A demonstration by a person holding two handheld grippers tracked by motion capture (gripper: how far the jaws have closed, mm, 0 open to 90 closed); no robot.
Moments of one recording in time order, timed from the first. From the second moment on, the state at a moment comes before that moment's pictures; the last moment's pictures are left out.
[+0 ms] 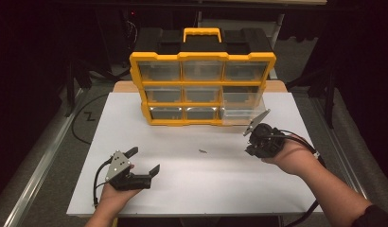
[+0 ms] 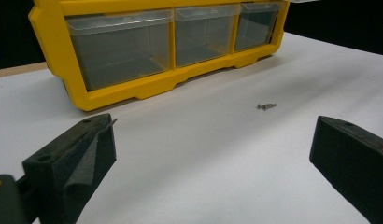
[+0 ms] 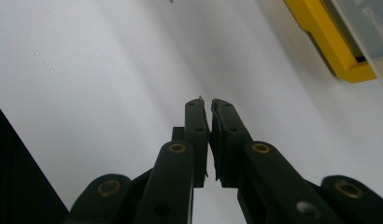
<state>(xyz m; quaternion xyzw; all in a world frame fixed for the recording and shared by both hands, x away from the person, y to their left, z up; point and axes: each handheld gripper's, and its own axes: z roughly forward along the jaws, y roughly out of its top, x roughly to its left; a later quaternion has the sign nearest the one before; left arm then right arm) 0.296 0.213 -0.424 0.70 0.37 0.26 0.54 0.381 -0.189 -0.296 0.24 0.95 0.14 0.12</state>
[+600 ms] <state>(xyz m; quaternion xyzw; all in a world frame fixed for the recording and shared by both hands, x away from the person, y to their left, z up) 0.296 0.213 -0.424 0.70 0.38 0.26 0.54 0.385 -0.189 -0.272 0.23 0.95 0.14 0.13</state>
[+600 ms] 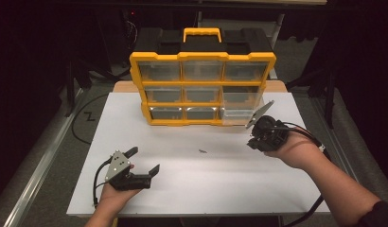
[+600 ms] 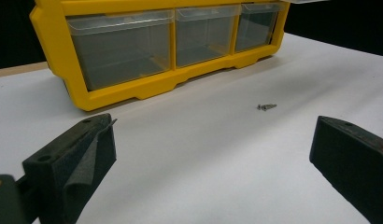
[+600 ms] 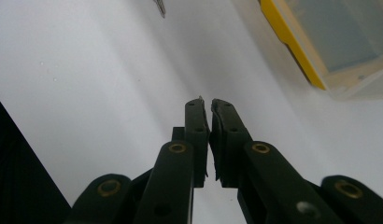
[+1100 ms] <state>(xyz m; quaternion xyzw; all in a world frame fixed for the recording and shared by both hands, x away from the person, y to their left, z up) 0.296 0.213 -0.424 0.70 0.38 0.26 0.55 0.388 -0.189 -0.248 0.23 0.95 0.14 0.14</state>
